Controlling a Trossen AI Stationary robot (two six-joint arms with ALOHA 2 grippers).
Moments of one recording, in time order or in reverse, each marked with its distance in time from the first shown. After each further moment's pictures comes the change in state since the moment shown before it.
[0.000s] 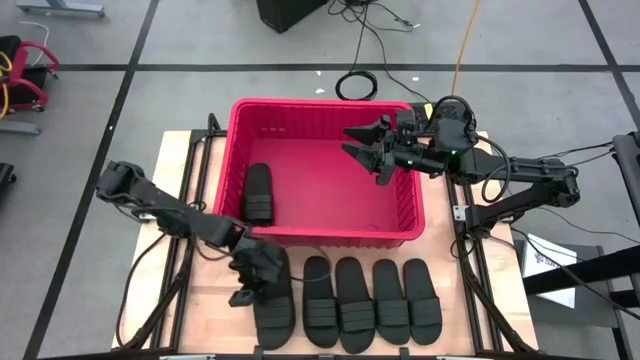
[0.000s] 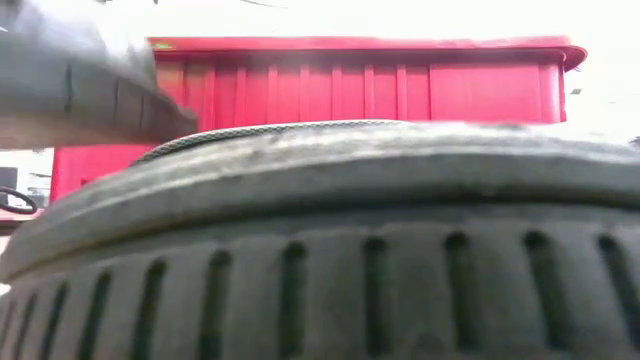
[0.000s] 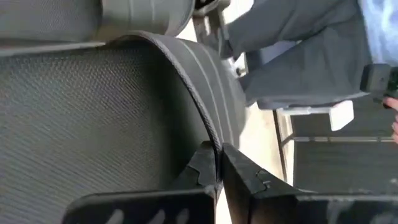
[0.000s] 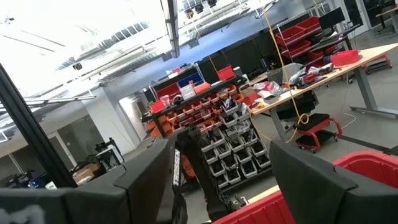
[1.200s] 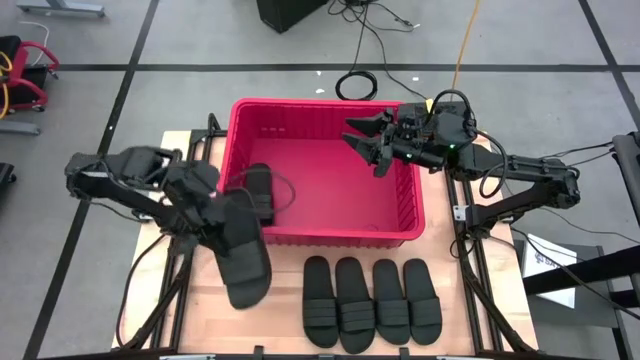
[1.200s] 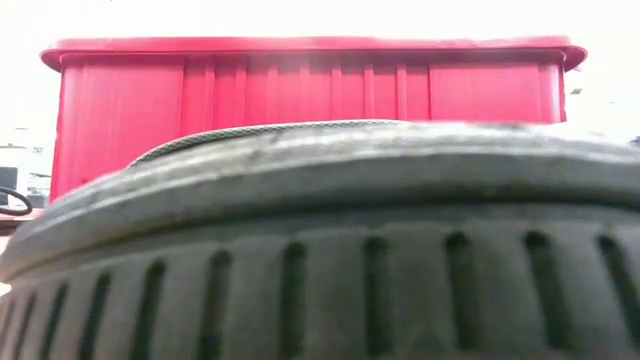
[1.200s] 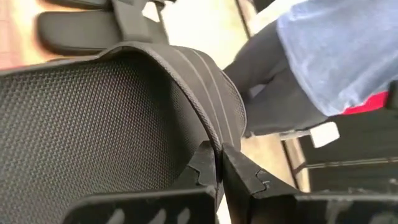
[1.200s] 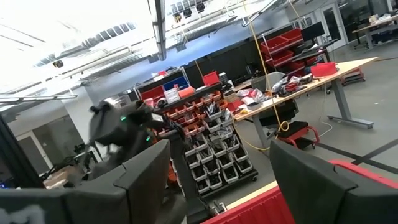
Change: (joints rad) left arm 0.223 -0.304 0.598 -0.835 -0.008 0.203; right arm -0.049 0.000 0.000 -0.006 0.007 -0.048
